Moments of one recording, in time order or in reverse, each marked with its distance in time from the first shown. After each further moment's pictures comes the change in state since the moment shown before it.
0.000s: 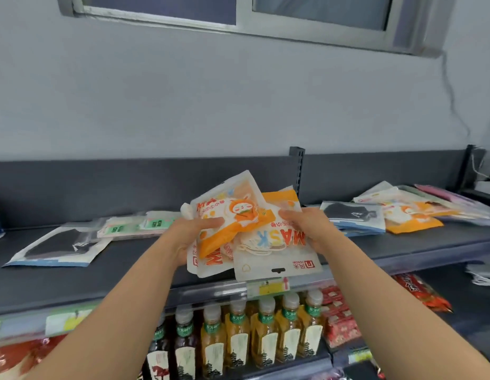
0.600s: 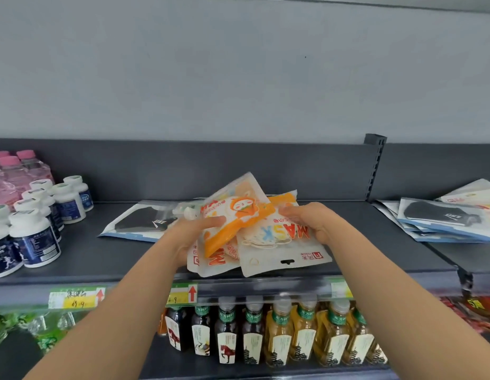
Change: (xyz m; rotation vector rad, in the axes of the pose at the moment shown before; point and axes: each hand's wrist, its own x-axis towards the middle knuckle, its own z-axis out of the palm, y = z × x) left_hand 0.004 -0.014 -0.144 -0.007 0.148 -0.122; right_hand 0.037 -0.015 0.150 -0.158 -0.199 0.159
